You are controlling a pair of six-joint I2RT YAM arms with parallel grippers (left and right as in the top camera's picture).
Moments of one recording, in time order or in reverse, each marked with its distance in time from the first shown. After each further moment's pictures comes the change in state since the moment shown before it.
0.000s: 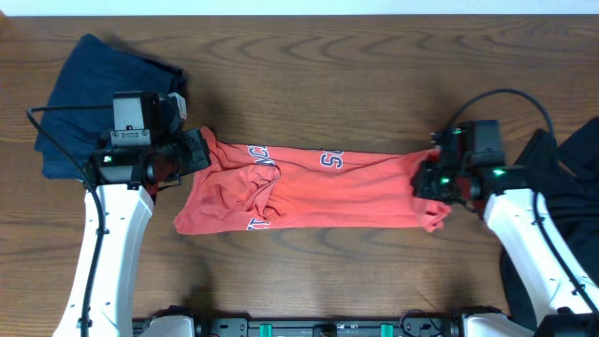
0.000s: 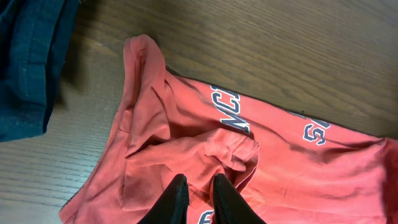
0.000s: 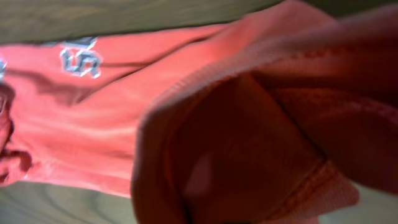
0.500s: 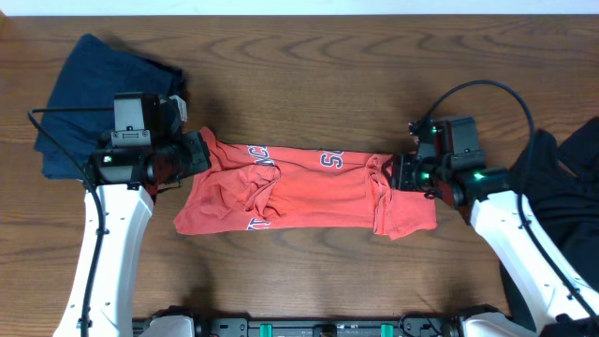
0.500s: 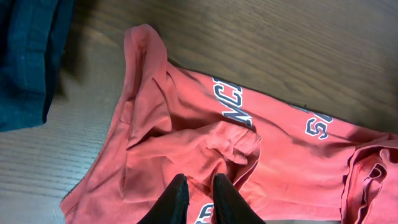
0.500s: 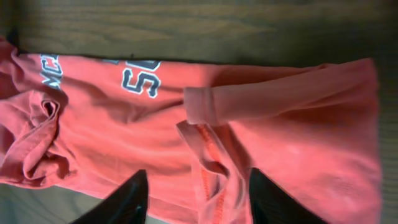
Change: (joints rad) left arm 0.000 0.000 0.000 -0.027 0.000 0.000; right arm 0.094 -0.015 0.000 0.136 0.000 0.051
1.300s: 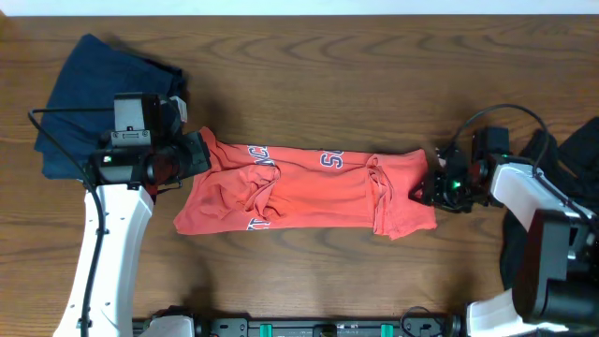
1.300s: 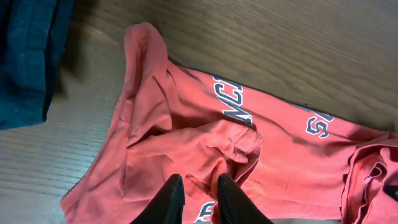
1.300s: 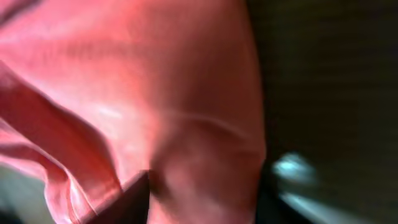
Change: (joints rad) left arm 0.000 0.000 0.000 -0.005 0.000 0.000; right arm -0.323 0.365 -0.022 -0.083 -0.232 -0.299
